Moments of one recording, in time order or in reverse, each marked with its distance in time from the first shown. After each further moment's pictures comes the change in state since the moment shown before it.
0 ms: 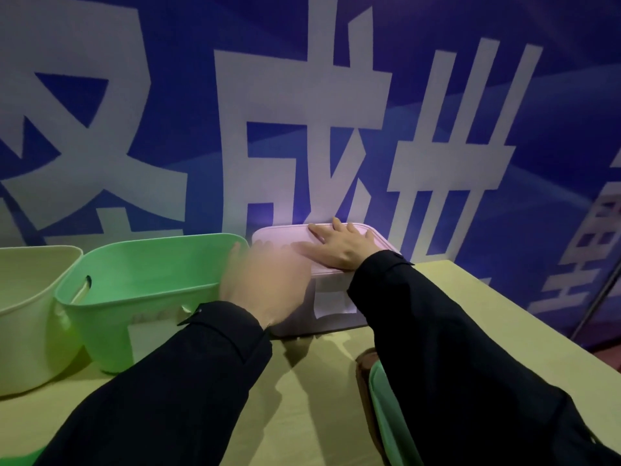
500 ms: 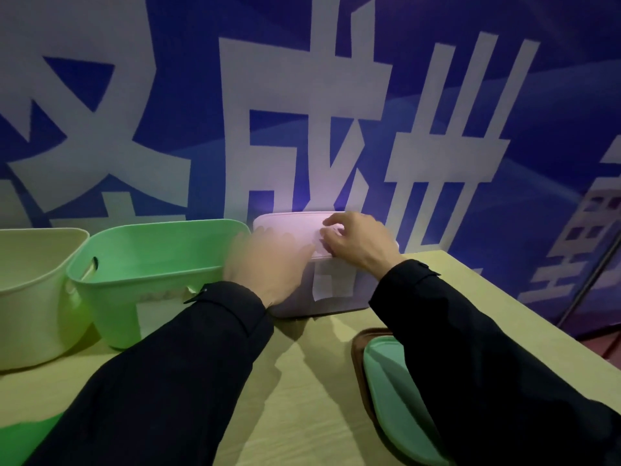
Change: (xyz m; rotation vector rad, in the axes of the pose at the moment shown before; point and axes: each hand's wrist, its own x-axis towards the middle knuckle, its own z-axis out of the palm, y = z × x) left_hand -0.002 -0.002 -0.004 -0.025 -0.042 0.004; right_hand -0.034 0.021 0.011 0.168 0.450 -0.041
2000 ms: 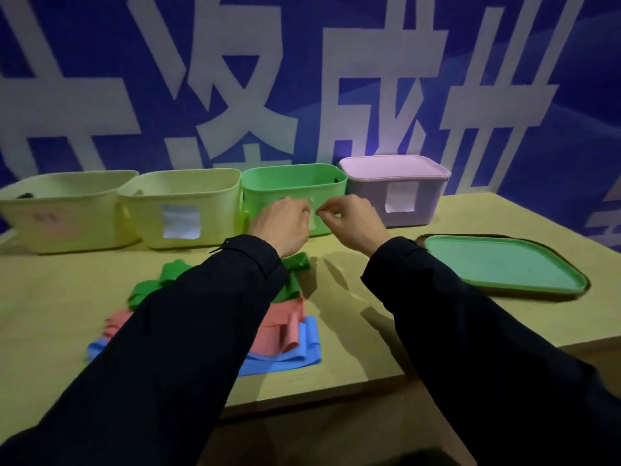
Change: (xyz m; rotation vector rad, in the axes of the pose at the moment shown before) left_hand -0.194 -0.105 -0.076 -0.212 0.057 0.000; right_hand -0.190 -0.189 -0.006 0.341 -0.077 -0.126
